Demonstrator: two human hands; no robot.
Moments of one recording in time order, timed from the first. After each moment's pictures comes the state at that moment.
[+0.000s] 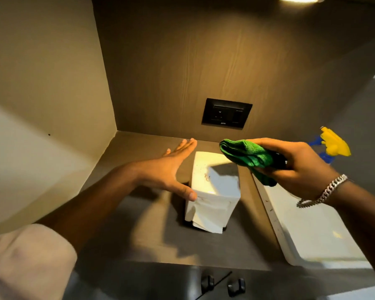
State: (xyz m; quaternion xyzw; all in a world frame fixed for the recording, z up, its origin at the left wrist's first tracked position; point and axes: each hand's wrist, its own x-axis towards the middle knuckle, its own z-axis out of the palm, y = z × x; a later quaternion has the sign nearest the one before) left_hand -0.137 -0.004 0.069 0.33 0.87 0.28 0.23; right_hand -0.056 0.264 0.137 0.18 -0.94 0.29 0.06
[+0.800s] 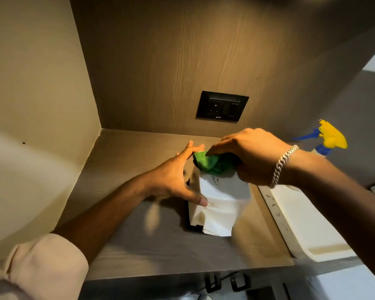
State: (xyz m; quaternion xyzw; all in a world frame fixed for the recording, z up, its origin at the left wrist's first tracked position) left_hand -0.160 0.001 0.029 0.31 0.80 0.46 0.24; right_hand -0.095 0.173 0.154 0.22 -0.97 -0.04 -0.06
